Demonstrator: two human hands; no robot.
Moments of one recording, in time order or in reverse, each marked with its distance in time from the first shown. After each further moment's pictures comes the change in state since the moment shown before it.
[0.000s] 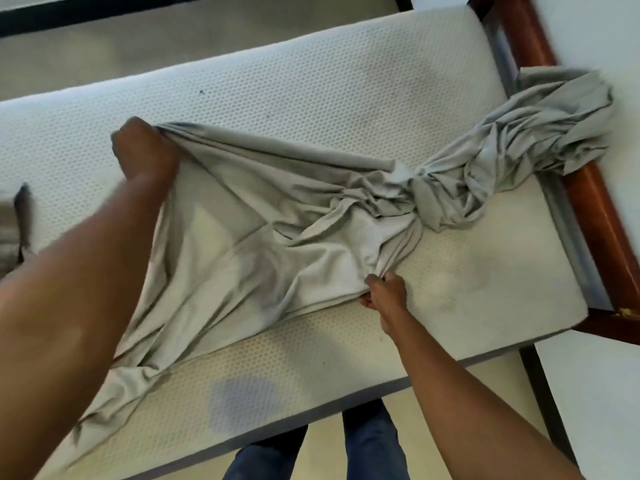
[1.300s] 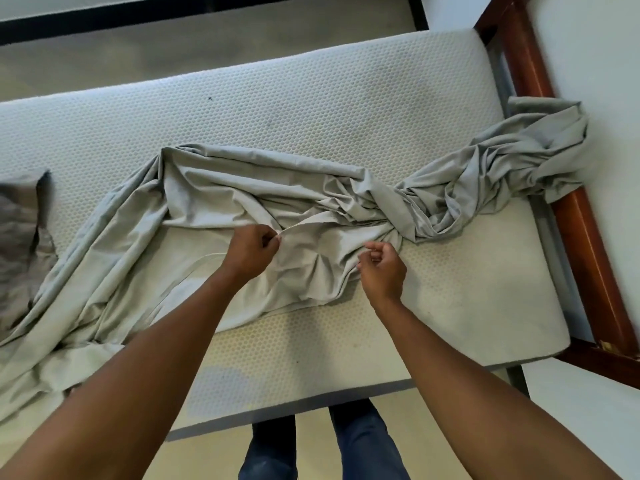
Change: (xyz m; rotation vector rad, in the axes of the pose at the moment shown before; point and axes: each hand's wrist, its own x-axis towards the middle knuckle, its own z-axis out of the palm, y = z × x) left_hand -0.205 0.052 0.048 -0.238 -0.490 0.286; right_hand 0.000 -0.064 -0.033 -0.196 0.013 -0.466
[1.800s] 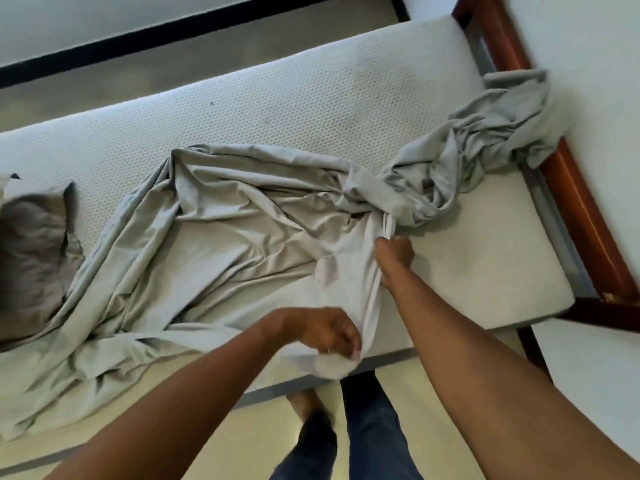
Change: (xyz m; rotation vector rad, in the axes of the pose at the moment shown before) left_hand -0.146 0.073 0.057 -0.072 -1.216 0.159; right_hand -0.009 0.009 -0.024 -0.041 0.074 0.308
